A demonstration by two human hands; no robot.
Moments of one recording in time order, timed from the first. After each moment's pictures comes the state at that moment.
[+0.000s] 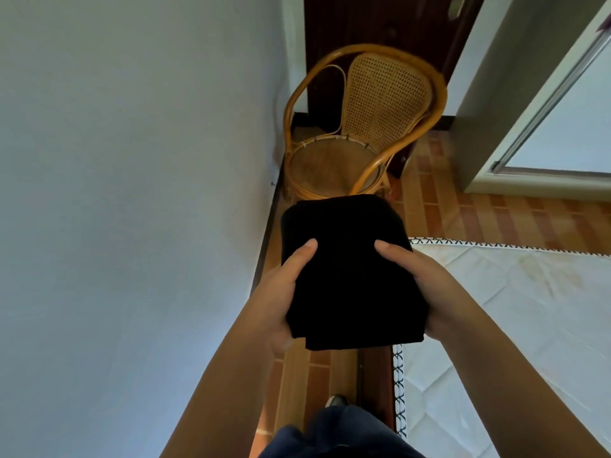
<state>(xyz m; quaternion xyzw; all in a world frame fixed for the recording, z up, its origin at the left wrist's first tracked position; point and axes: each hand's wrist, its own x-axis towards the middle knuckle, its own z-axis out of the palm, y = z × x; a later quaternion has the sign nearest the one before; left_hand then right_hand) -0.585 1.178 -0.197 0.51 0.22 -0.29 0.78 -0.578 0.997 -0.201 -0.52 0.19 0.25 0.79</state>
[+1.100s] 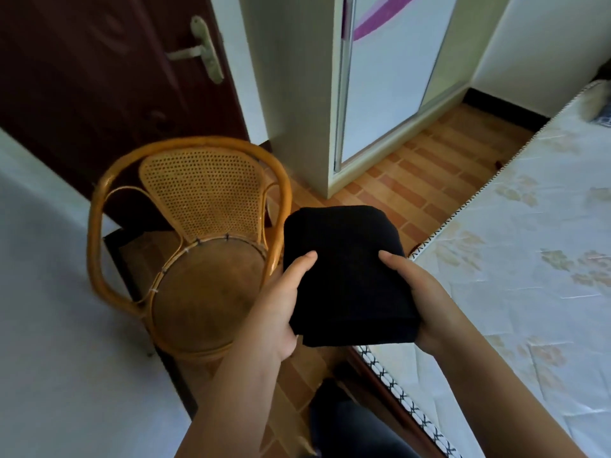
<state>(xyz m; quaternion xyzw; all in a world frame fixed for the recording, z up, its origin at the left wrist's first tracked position) -0.159 1.006 -0.230 0.58 0.01 -0.55 0.60 -0.292 0.892 -0.220 -0.37 0.43 -0.13 0.81</state>
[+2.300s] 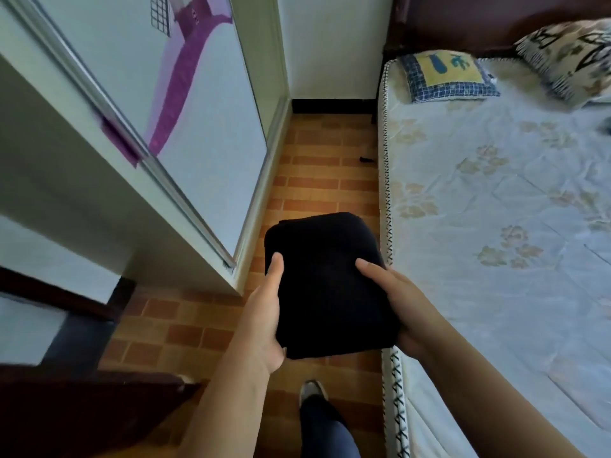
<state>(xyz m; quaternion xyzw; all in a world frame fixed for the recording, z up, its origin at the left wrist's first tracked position) 0.031 0.532 -0.219 0.59 -0.13 -0.71 0.37 -0.133 0.523 -0.225 -0.22 0.49 -0.39 0.75</state>
